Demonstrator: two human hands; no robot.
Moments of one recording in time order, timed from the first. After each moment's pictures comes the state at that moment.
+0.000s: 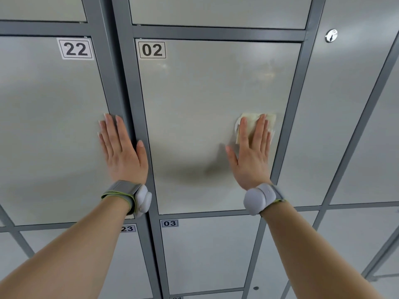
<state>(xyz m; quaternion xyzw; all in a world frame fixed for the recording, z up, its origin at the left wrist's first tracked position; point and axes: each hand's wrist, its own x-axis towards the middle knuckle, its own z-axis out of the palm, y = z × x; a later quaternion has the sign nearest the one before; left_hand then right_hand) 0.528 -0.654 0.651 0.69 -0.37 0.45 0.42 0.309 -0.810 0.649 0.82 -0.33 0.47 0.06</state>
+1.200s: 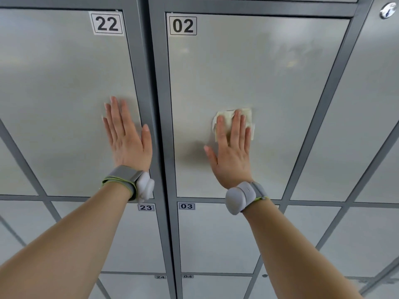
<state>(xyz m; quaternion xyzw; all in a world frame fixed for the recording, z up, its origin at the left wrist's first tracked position) 0.543 -0.617 0.649 0.71 -0.35 0.44 0.42 0.372 -0.753 0.629 0.86 -0.26 0.45 0.05</state>
